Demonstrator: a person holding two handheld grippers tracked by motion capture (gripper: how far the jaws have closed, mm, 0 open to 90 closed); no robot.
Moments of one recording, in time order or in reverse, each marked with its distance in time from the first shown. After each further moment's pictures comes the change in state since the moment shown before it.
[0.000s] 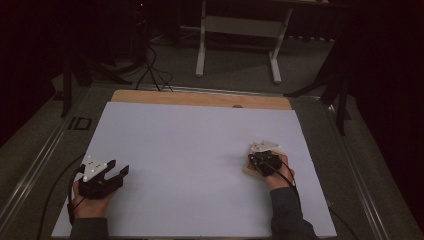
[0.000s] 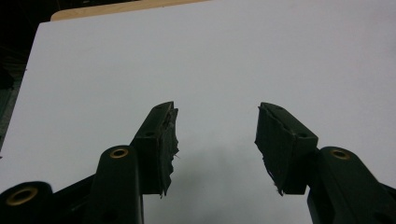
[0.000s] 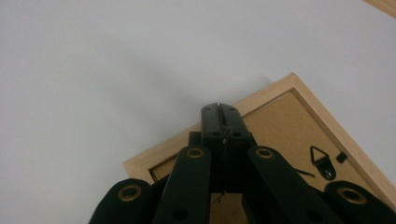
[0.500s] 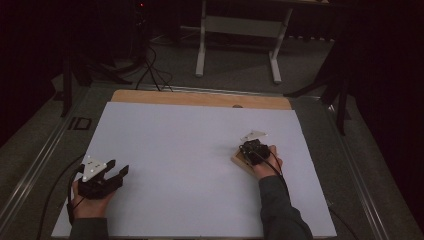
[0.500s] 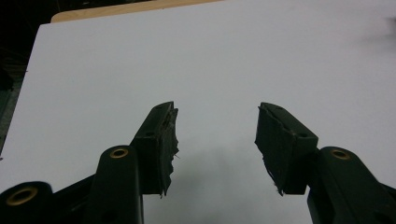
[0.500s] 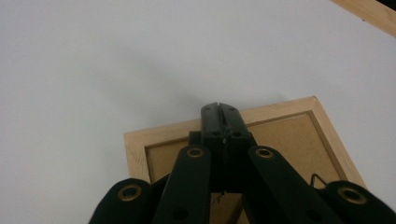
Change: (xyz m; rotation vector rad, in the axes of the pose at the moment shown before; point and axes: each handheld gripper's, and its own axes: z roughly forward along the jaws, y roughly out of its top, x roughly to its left) left arm 0.001 0.000 -0.001 -0.005 -0.002 -0.002; right arm 0.000 0.033 0.031 0.002 -0.016 0.009
